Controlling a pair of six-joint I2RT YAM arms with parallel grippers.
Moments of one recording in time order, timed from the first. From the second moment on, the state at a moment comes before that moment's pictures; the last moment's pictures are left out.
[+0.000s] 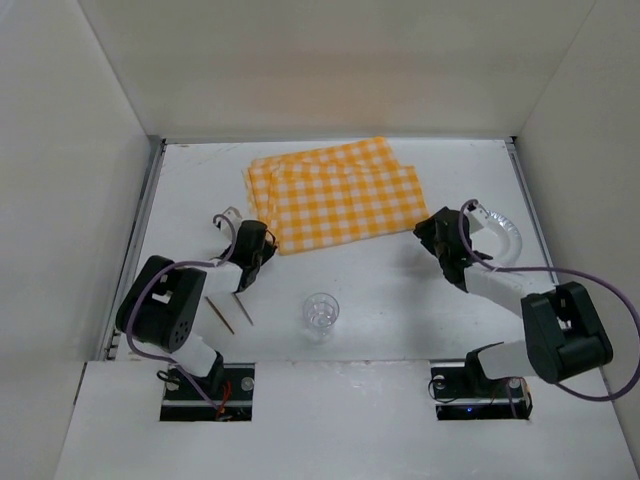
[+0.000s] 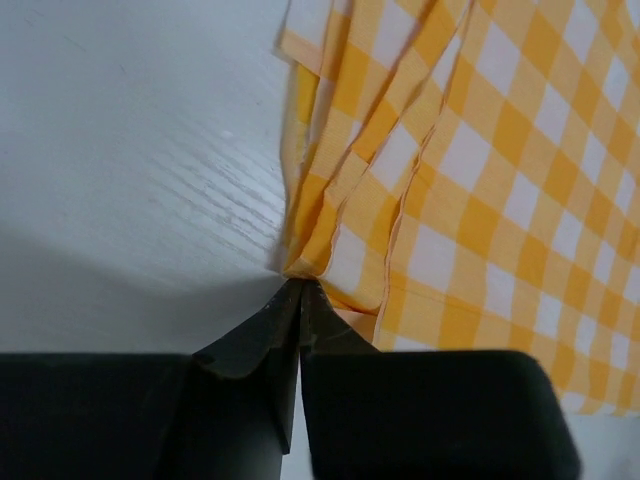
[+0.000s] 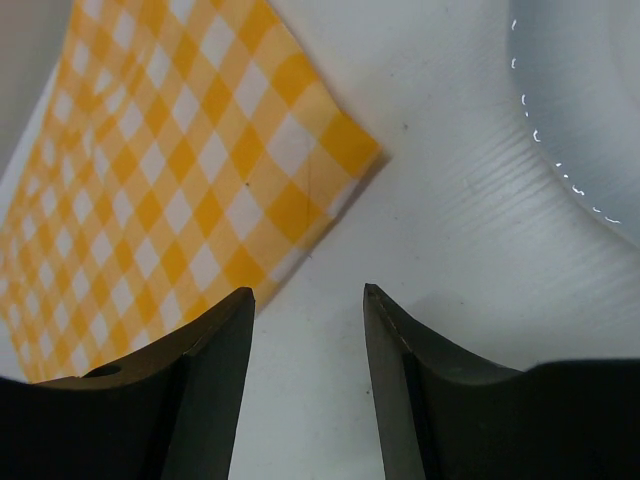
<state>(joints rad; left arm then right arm) -0.38 1.56 0.54 0.33 -0.33 -0.97 0.29 1.37 0.58 0.23 0.35 0.95</state>
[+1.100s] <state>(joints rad) -0.34 1.18 0.41 0.31 -0.38 -0.86 -0.27 0.96 0.34 0.06 0.35 1.01</state>
